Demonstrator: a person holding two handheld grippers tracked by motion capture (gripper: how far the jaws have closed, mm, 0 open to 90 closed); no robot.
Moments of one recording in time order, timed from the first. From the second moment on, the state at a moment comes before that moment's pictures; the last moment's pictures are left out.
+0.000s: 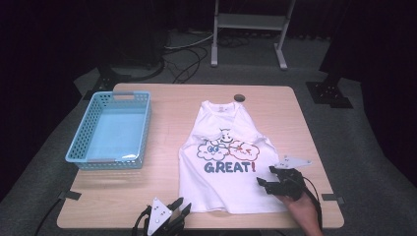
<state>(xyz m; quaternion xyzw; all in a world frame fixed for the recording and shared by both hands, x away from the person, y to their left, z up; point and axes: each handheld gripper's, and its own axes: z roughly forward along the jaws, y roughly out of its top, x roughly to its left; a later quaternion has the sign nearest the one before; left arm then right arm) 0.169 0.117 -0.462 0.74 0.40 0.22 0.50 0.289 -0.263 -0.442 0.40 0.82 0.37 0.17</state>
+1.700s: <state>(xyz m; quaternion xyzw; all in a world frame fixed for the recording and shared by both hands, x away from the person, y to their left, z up) 0.154 0.141 -0.458 0.75 0.41 0.22 0.47 0.279 -0.261 -0.447 0.40 0.81 0.38 0.18</state>
